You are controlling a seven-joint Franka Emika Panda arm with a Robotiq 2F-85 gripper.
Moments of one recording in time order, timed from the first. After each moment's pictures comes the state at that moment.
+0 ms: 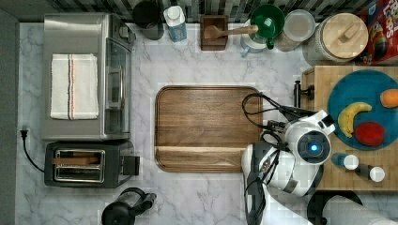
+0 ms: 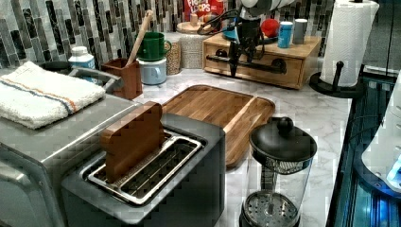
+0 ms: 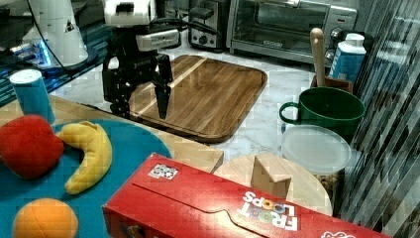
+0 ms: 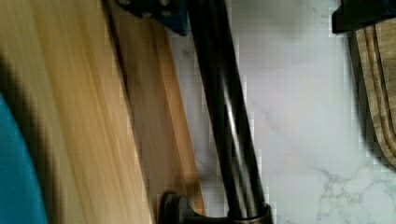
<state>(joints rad) -0.27 0.21 -0.19 -2.38 -0.12 1.20 -0.93</state>
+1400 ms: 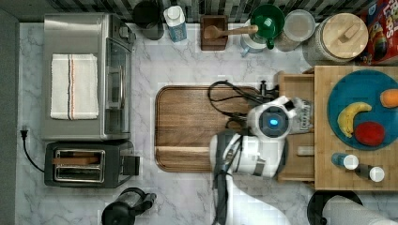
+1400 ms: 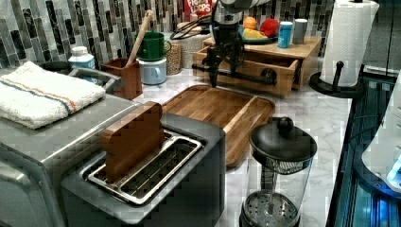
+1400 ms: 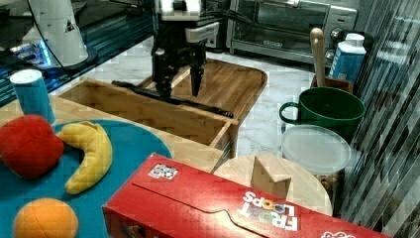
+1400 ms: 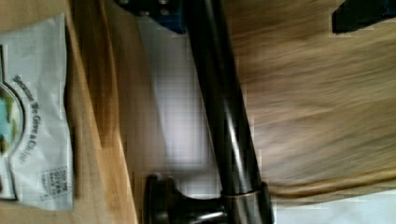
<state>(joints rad) -0.19 0.21 -0.03 -2.35 -0.08 1.02 -0.74</state>
